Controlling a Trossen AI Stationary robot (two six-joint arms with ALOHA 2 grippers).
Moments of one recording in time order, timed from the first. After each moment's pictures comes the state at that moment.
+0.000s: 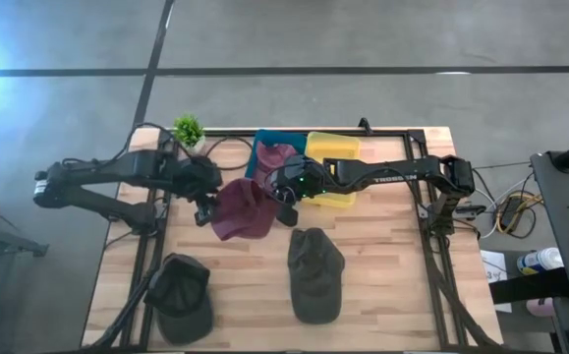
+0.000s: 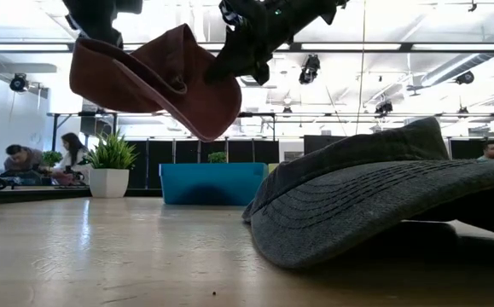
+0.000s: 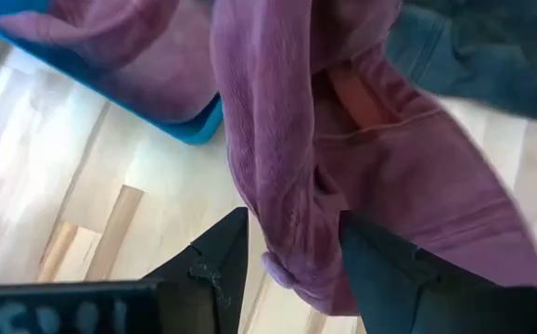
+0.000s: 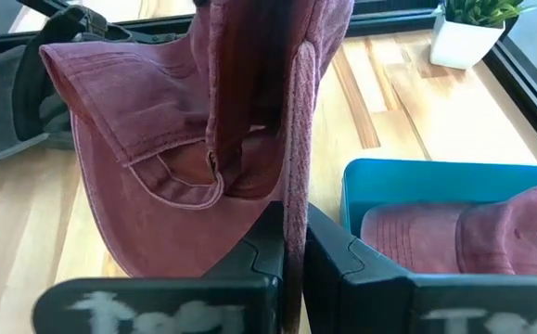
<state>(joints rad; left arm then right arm) 0.08 1.04 1.12 -1.09 -0.06 -0.25 -0.08 1.81 1.46 -0.27 -0.03 0.09</state>
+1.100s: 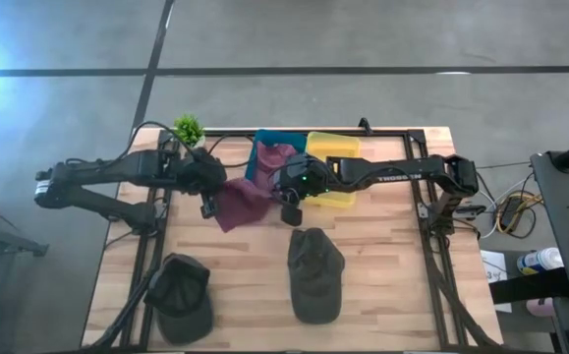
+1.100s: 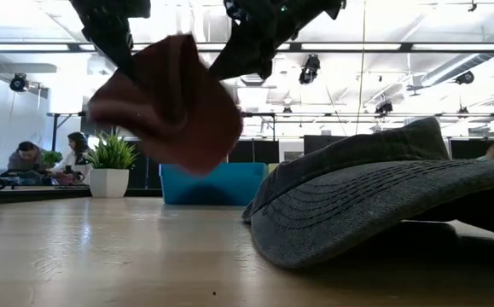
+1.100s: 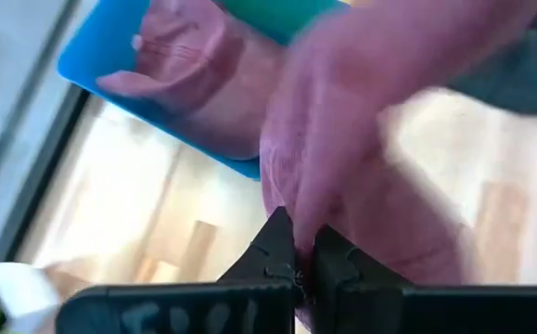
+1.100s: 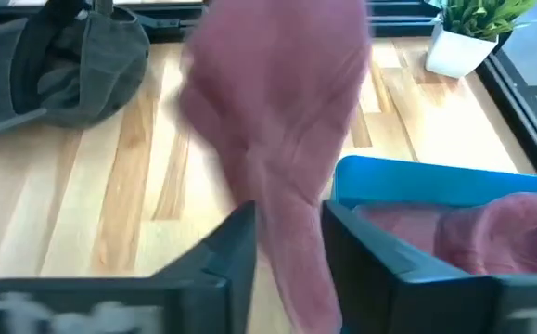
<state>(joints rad) 0.11 1.05 1.10 -1.01 -0.23 -0.12 -0.08 1.78 1.46 -0.32 -0.02 0.01</state>
